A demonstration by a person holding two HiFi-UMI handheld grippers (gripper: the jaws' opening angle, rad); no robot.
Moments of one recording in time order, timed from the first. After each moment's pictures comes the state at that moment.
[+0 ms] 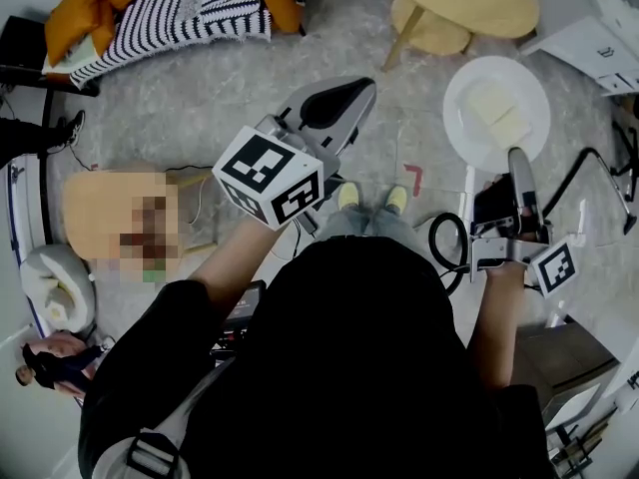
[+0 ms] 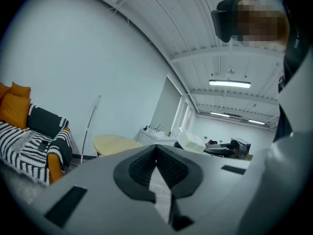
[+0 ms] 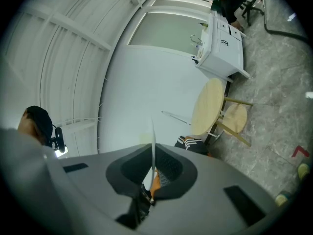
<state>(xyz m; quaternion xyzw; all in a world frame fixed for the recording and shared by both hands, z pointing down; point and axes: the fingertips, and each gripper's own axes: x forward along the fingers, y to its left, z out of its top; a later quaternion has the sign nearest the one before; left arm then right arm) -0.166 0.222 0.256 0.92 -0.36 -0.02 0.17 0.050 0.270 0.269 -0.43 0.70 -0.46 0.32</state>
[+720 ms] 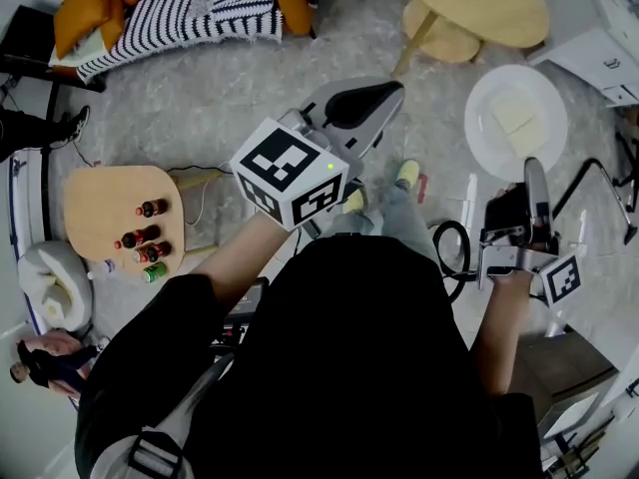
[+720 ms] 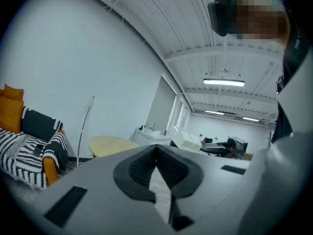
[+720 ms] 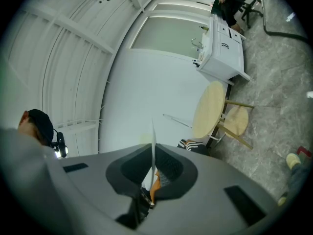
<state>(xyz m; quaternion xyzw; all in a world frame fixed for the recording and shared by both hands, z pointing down) -0.170 0.234 0.253 0.93 -0.32 -0.01 0.15 0.036 0.282 0.265 -0.44 0.70 -0.44 0.34</state>
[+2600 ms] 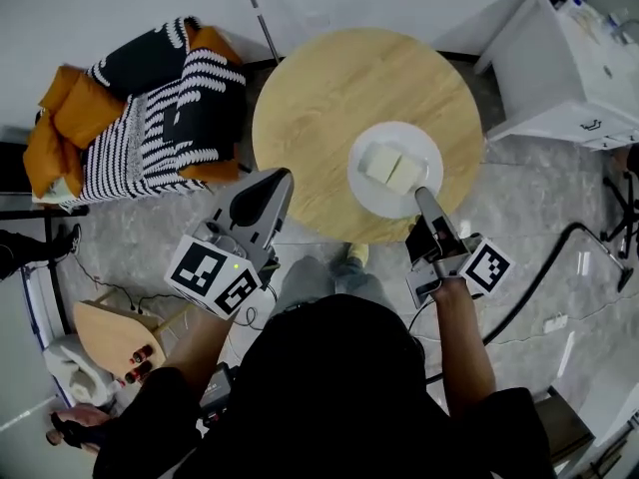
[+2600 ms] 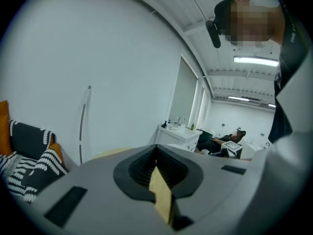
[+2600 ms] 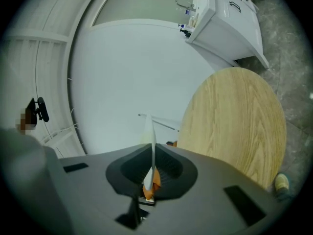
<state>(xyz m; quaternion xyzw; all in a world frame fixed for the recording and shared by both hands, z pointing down) 0.009 -0.238 0.278 0.89 -0.42 0.07 0.16 0.205 -0.223 0.377 -0.37 0.69 -0.56 0.26</state>
